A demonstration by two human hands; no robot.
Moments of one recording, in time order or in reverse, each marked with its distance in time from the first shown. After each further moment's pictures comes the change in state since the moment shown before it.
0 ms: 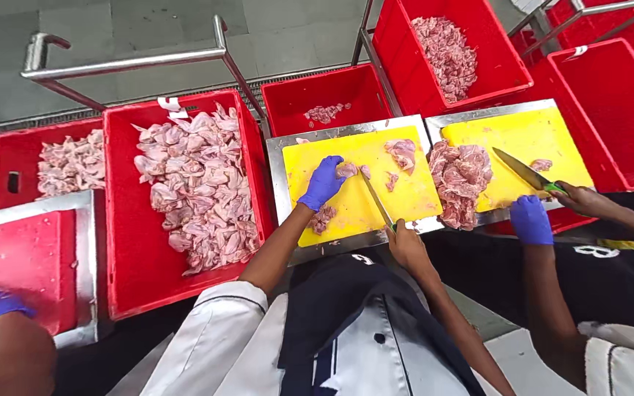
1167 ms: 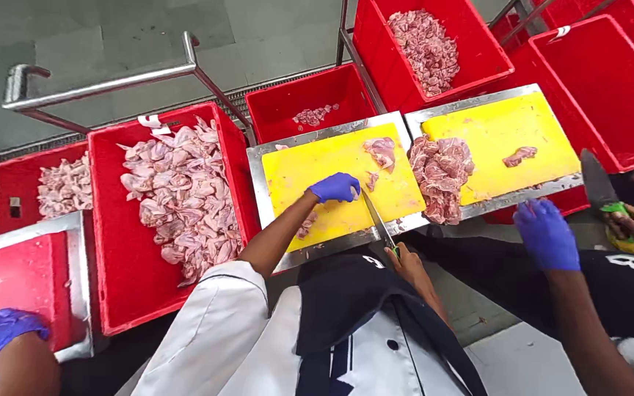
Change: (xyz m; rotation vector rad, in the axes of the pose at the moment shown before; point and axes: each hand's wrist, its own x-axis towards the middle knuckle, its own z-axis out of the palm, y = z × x) left_hand 0.033 0.083 0.014 -0.042 -0.735 0.122; right_hand -0.055 0.059 -0.007 0.288 0.119 -0.083
